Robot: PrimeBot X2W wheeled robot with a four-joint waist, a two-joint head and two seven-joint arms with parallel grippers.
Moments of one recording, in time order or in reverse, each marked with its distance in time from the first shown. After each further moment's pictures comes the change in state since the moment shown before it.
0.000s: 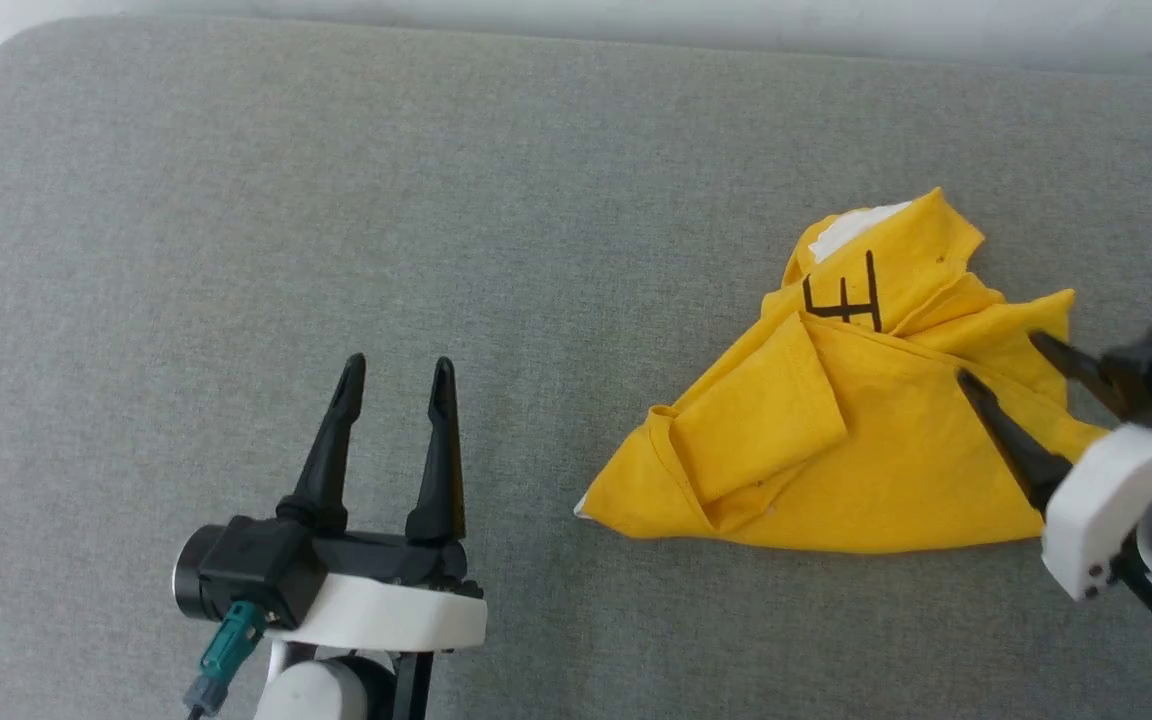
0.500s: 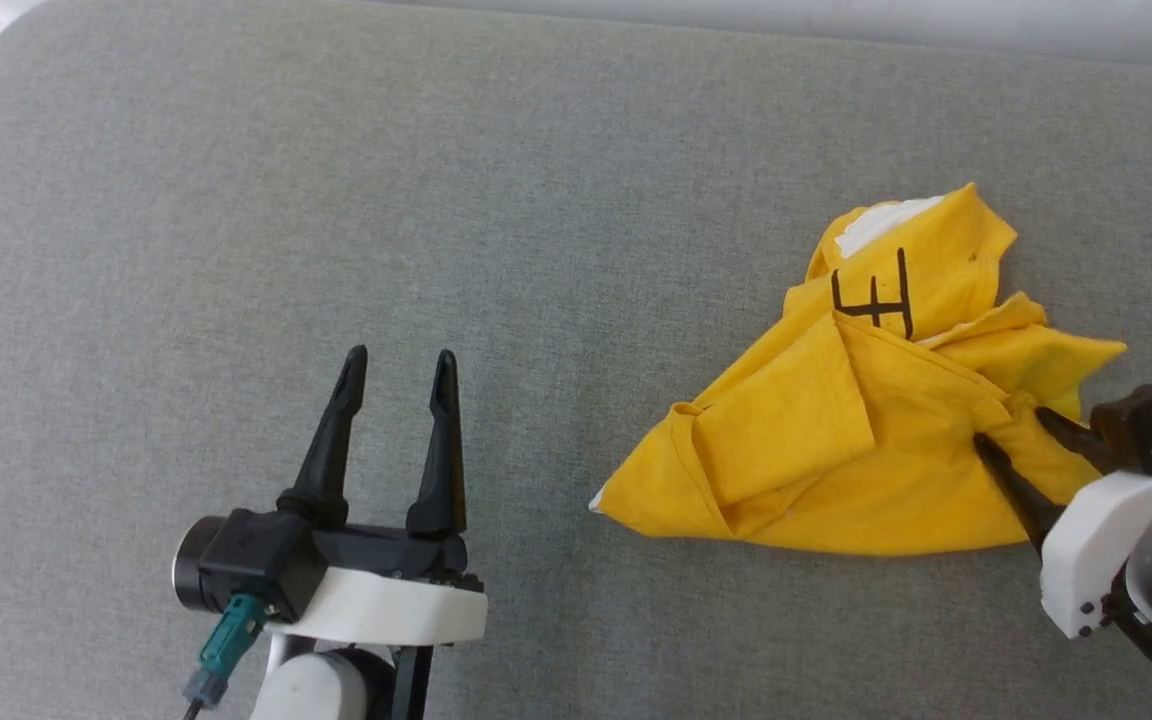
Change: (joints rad) left arm -0.013 0.000 0.000 0.003 0.003 -0.009 0.000; right arm 0.069 0.026 -0.022 0.159 -0.018 0.000 -0.030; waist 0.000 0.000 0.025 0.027
